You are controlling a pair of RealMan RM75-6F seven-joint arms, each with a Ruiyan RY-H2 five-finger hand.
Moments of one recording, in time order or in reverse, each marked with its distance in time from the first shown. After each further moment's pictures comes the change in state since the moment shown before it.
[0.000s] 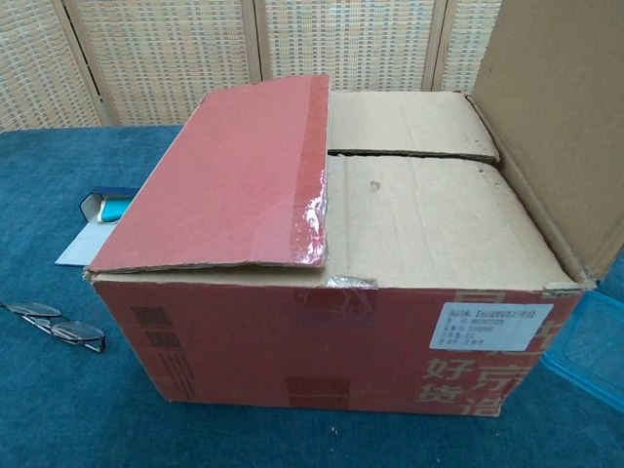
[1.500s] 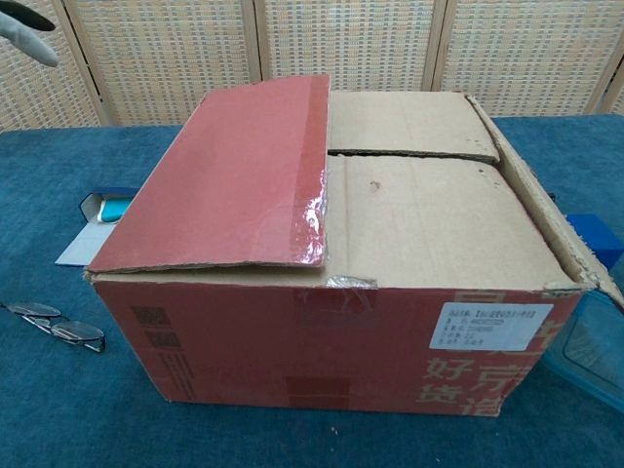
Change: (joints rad) left arm -0.229 0.138 -0.055 0.008 0.272 -0.202 -0.331; right arm -0.313 -0.204 -0.083 0.043 0.142 0.321 -0.377
